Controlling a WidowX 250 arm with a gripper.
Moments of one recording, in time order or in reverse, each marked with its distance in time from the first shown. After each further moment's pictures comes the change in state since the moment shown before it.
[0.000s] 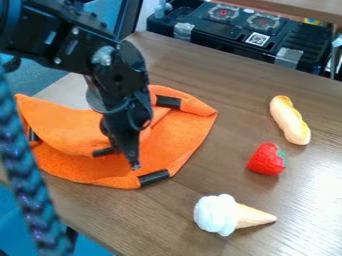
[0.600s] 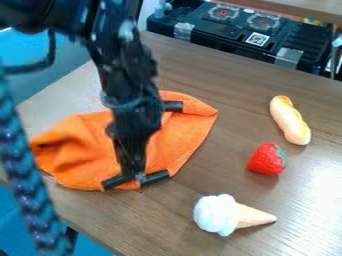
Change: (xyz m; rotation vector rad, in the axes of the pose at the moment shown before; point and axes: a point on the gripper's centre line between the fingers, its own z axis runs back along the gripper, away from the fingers) arm -0.002 -0.015 -0.011 -0.313 0.135 -0.073
